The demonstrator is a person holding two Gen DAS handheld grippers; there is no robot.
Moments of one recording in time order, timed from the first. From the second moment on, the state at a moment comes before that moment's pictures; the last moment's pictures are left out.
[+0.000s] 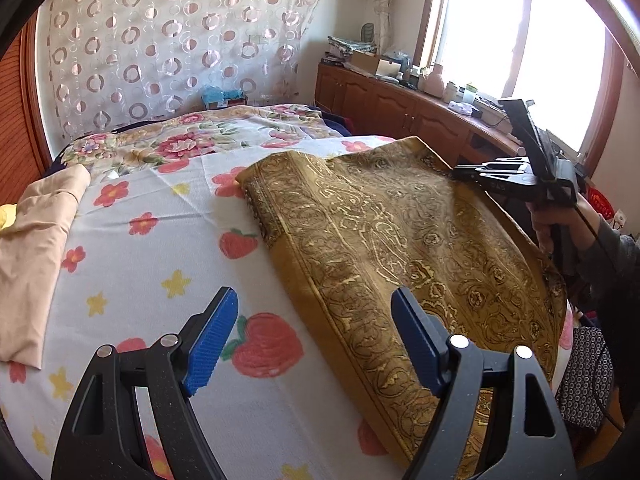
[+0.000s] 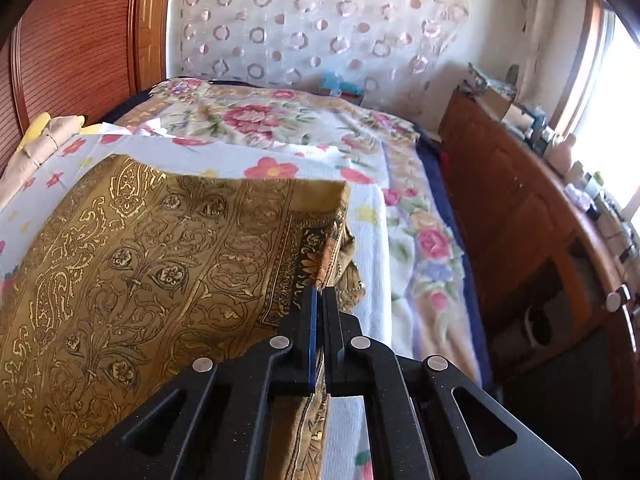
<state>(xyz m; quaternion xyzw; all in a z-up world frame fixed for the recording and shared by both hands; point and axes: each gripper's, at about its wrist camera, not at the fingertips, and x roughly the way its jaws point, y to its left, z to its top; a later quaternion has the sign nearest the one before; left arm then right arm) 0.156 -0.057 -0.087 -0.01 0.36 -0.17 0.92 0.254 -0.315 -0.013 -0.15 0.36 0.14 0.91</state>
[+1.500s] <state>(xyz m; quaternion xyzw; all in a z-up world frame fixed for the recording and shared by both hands) 0.059 -0.075 -0.123 0.02 0.41 -0.24 0.88 0.080 -0.357 -0.047 -0.06 0.38 0.17 0.91</state>
